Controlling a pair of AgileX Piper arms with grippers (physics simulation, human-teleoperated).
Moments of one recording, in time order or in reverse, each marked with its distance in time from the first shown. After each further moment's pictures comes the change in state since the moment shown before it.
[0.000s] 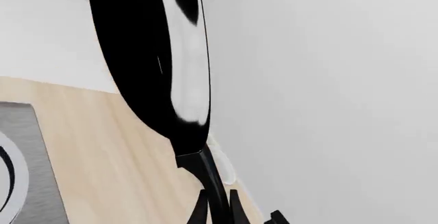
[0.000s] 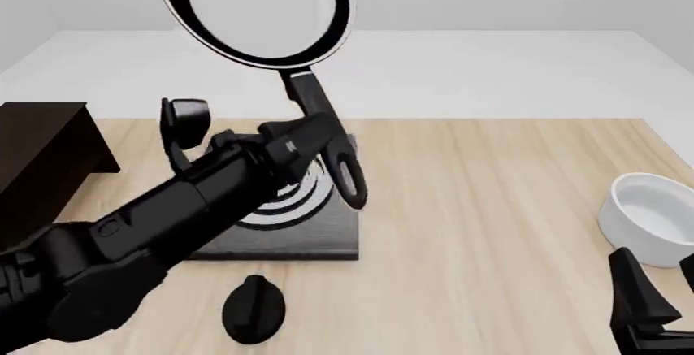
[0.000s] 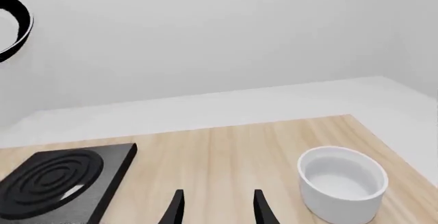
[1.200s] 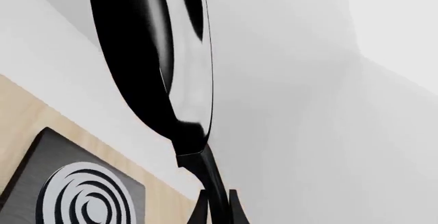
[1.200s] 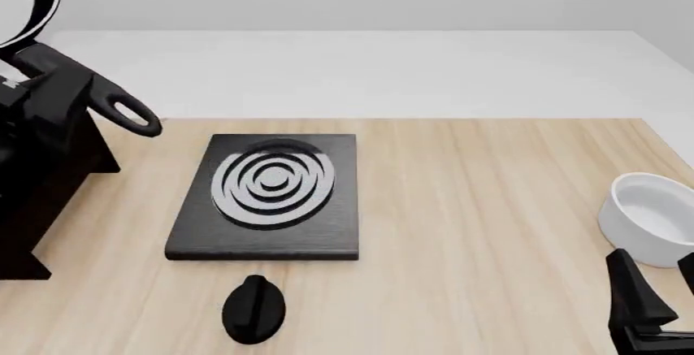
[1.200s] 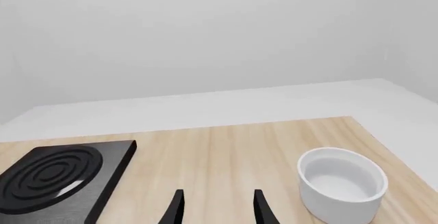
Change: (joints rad) left arm 0.607 -0.438 0.132 0.204 -0.130; right arm 0.009 0.000 0.001 0.003 -0.022
